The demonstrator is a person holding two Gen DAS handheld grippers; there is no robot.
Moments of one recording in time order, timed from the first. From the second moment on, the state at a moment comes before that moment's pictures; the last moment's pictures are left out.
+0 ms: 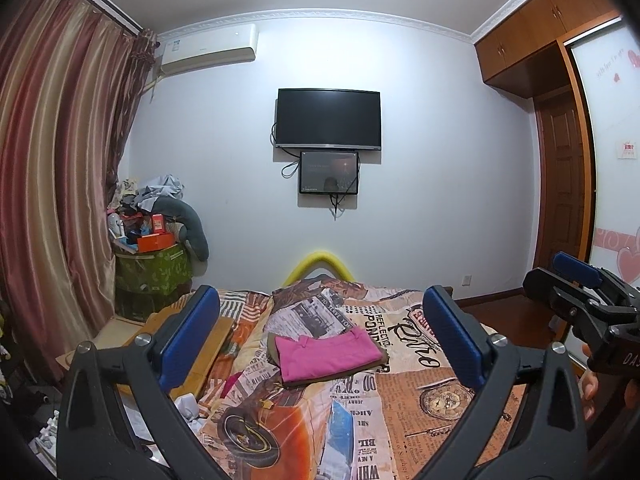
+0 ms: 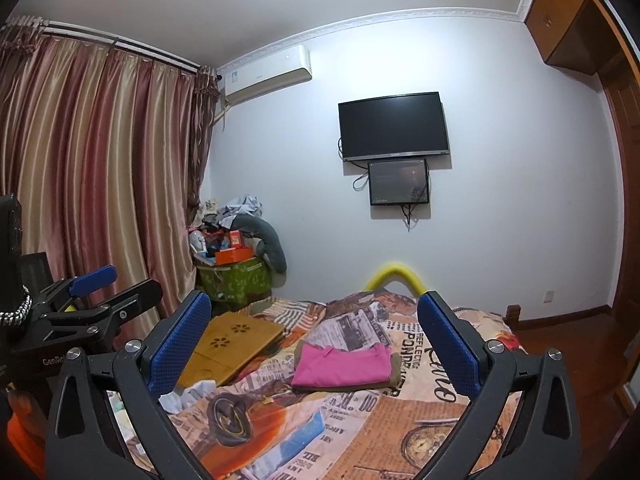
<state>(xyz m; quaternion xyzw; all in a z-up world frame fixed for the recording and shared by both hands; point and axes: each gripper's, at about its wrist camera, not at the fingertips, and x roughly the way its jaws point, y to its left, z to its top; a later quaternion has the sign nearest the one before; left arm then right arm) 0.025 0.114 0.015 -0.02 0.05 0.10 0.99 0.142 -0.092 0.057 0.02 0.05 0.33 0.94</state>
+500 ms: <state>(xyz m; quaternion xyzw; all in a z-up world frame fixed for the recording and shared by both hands) 0.028 0.115 0.015 -0.02 0.06 0.09 0.99 0.141 -0.094 0.058 0.02 0.06 0.33 0.94</state>
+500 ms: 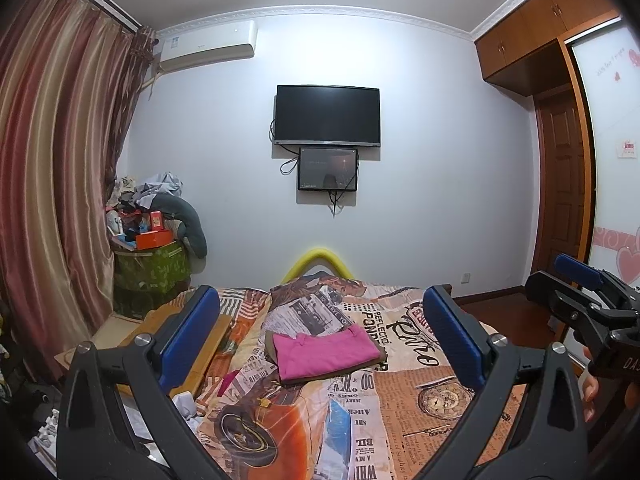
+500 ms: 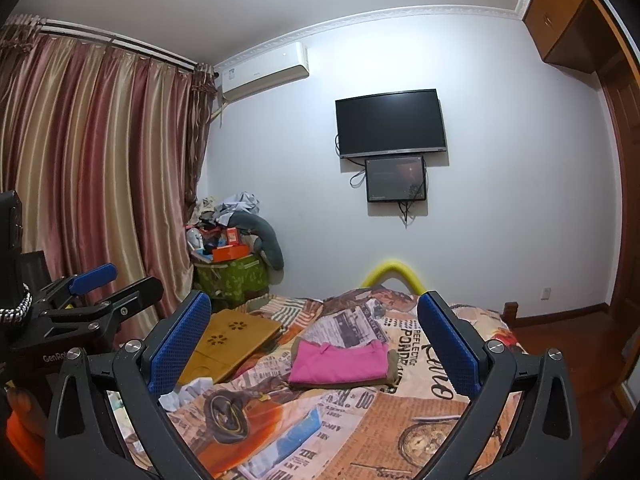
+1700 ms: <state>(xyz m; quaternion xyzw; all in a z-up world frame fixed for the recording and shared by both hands) 0.032 0.116 0.014 -0.01 0.06 0.08 1.00 0.142 -0.098 0.057 0.02 0.07 0.33 0.94</state>
